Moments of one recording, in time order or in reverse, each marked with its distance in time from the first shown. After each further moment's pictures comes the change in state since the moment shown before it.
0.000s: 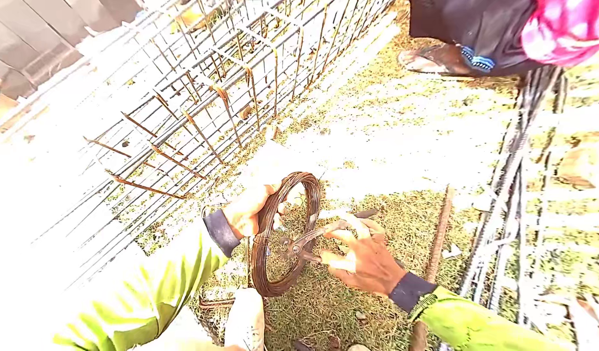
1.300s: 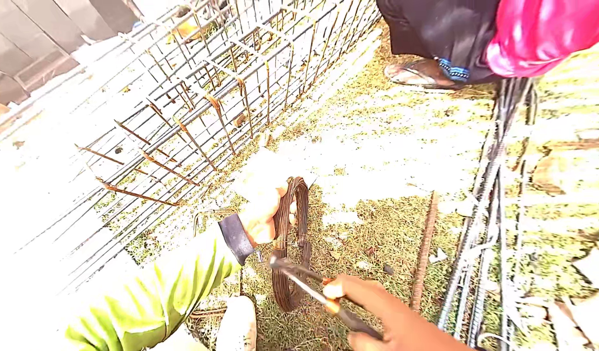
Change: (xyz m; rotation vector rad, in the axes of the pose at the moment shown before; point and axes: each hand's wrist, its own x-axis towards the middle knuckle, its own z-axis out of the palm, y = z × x) left_hand 0.010 -0.007 0.041 -0.174 -0.066 0.070; right_hand 0.024 -0.050 -0.130 1.011 -0.529 0.482
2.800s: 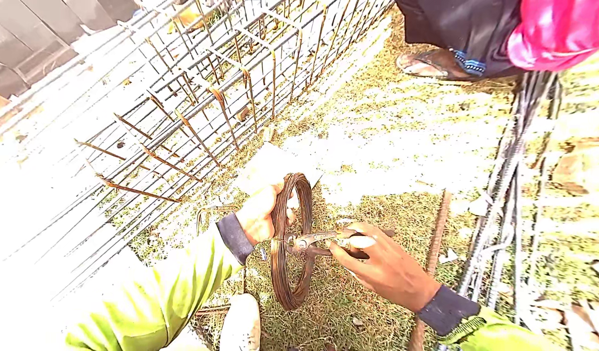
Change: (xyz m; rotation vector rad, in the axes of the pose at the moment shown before) left_hand 0.005 0.006 -0.011 -0.047 0.128 -0.004; right_hand 0.051 0.101 -0.018 -0.926 0.475 -0.577
